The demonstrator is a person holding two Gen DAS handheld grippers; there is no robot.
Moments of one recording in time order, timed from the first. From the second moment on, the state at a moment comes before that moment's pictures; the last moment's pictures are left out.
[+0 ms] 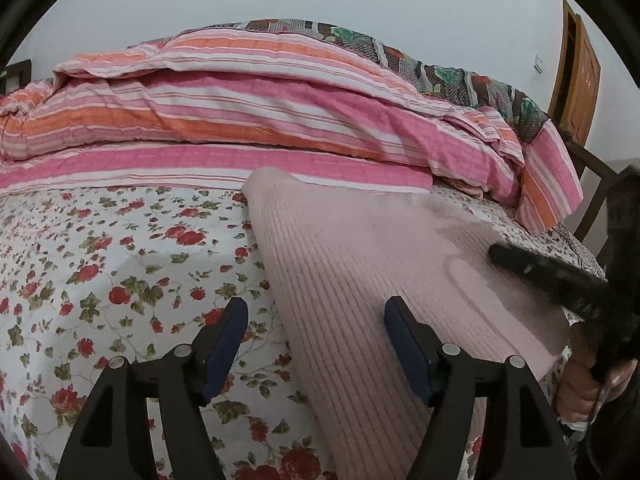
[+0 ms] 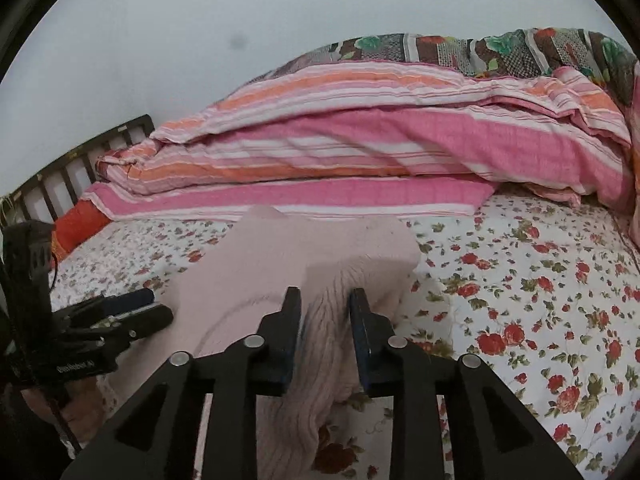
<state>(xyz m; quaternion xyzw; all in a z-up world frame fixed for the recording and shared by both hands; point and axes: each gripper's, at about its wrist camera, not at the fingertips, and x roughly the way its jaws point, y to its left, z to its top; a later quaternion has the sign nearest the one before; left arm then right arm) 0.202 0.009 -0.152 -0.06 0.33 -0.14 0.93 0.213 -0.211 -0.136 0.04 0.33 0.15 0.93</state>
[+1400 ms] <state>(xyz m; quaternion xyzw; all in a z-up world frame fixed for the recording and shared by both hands) 0.201 0.004 -0.151 -0.05 0.33 -0.13 0.93 0.222 -0.210 -0.151 -0.02 0.35 0.08 0.93</state>
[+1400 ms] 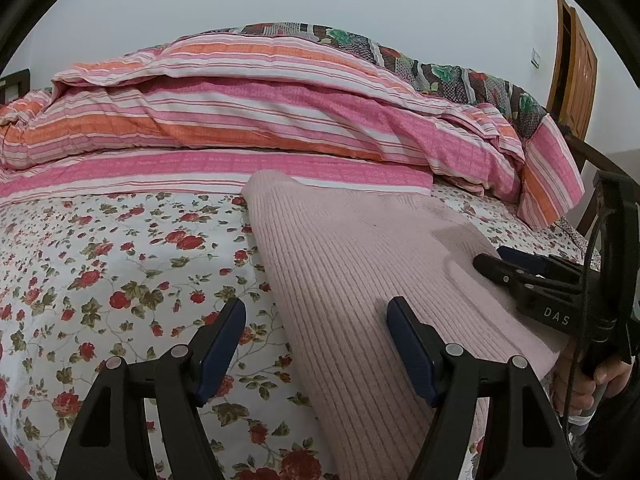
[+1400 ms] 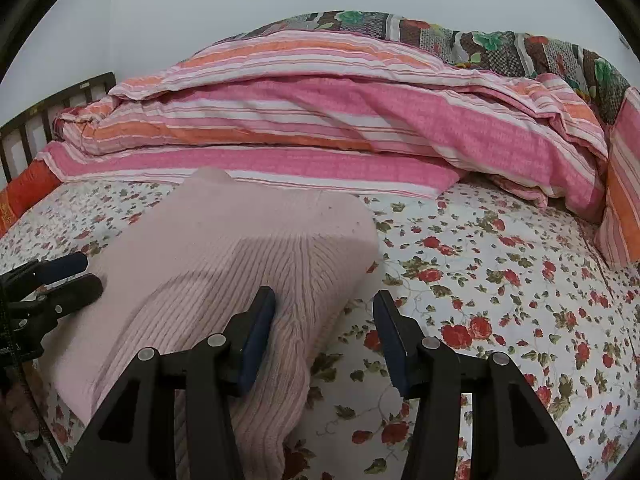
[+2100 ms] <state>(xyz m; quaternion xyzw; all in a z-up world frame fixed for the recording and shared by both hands) 0.201 0.006 -0.149 -0.03 0.34 -0.14 0.93 0.192 -0.218 -0.147 0.00 0.39 0.06 0.92</state>
